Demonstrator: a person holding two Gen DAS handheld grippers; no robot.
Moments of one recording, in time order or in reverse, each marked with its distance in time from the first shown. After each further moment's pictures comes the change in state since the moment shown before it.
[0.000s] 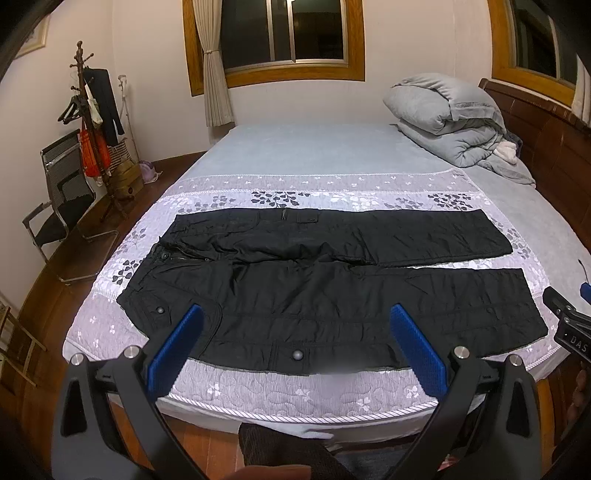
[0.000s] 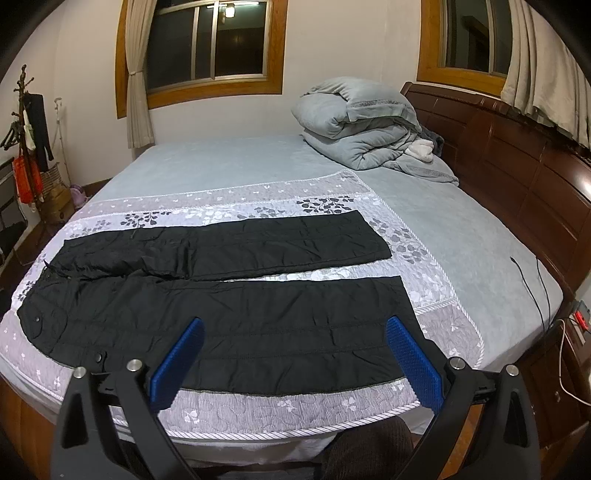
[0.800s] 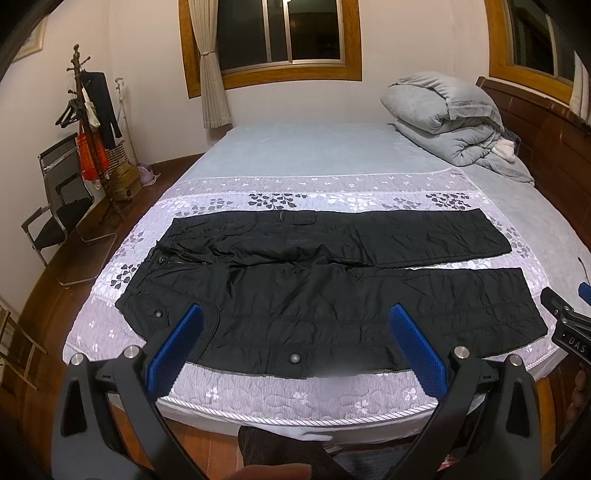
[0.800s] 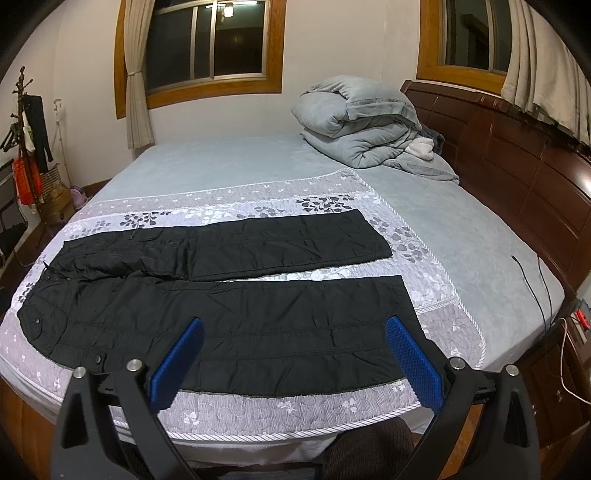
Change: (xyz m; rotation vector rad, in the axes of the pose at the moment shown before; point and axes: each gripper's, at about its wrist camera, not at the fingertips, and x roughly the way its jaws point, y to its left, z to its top) left arm 0.003 -0.006 0.003 0.010 0.001 0.001; right arm 0.004 -0.001 -0.001 0.010 0.005 0.001
